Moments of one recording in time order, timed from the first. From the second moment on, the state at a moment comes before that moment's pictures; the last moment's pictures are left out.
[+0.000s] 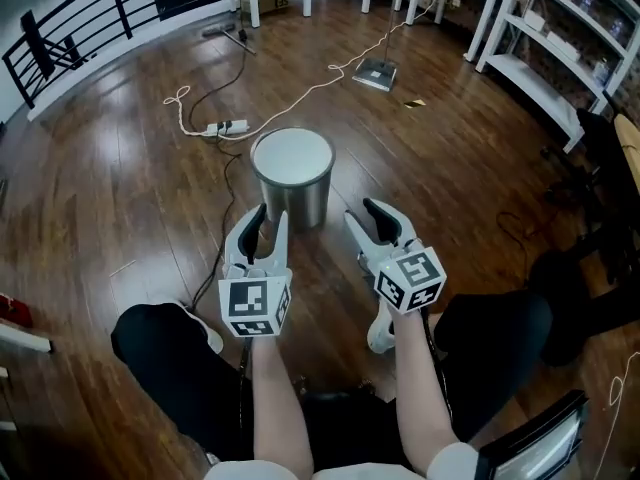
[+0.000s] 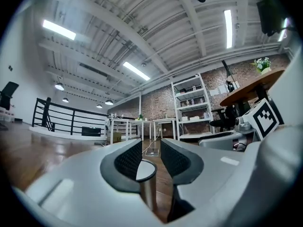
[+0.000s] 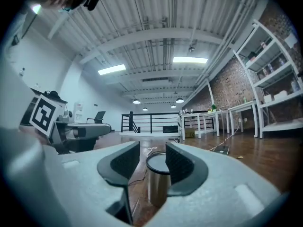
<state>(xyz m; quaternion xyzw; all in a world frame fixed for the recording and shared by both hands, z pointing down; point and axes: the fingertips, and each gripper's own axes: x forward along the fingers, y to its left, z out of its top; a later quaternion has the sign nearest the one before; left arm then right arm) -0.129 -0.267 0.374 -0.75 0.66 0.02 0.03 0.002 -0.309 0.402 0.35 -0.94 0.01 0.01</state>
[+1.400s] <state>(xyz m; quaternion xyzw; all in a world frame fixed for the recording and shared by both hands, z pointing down) 0.225 0.208 0.371 -0.66 0.75 0.03 0.05 0.342 0.131 0.361 0.28 -0.96 -0.06 -0.02</state>
